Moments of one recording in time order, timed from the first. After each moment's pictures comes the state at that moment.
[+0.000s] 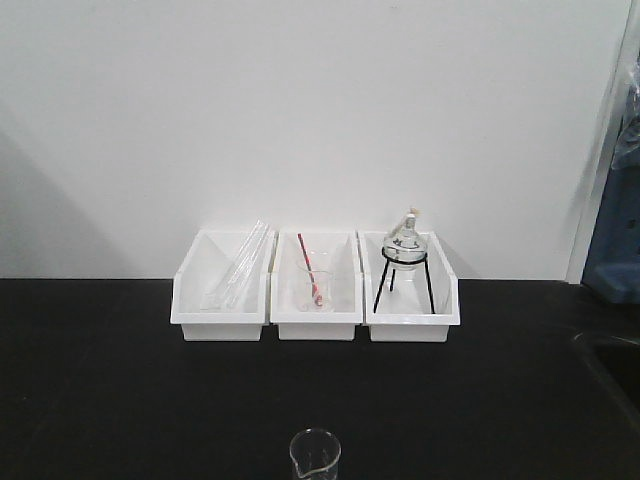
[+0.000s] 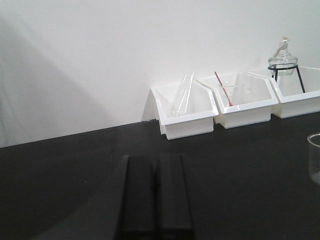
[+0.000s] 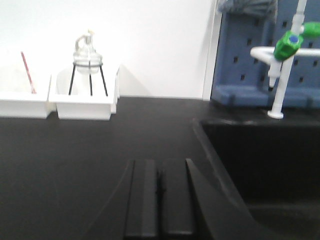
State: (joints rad) left arm -0.13 -0.01 0.03 0.05 0.00 0.09; right arm -0.08 -0.01 0.03 -0.04 0.09 -0.09
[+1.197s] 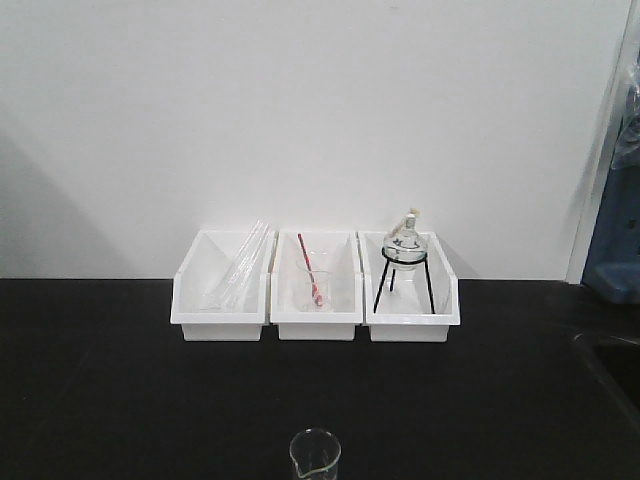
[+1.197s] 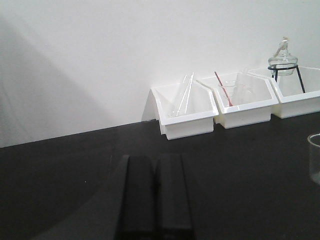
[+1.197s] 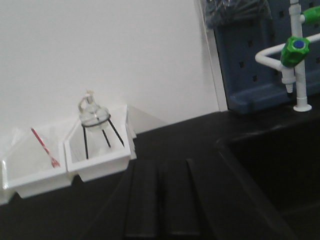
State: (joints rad) left arm -0.13 -0.01 0.03 0.05 0.00 0.09; right arm -0.08 0.58 -0.24 0.16 -0.20 0.01
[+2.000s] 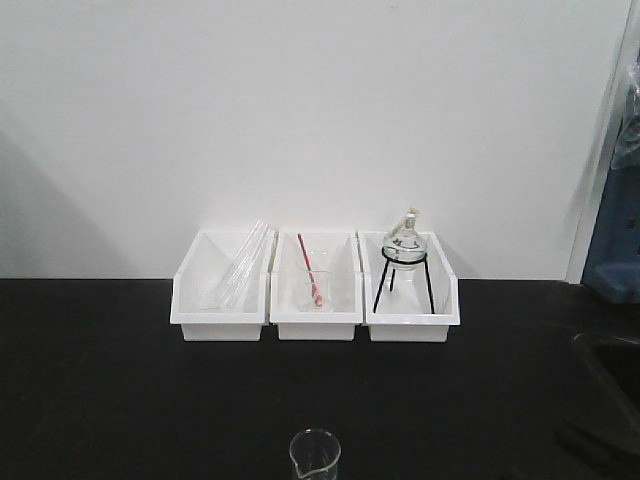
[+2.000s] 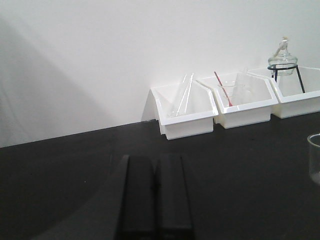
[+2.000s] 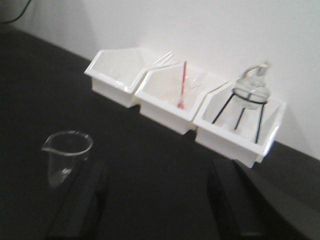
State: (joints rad) left arm -0.13 -0.01 0.03 0.05 0.00 0.09; right arm -0.08 1.14 -0.24 -0.85 -0.86 0.26
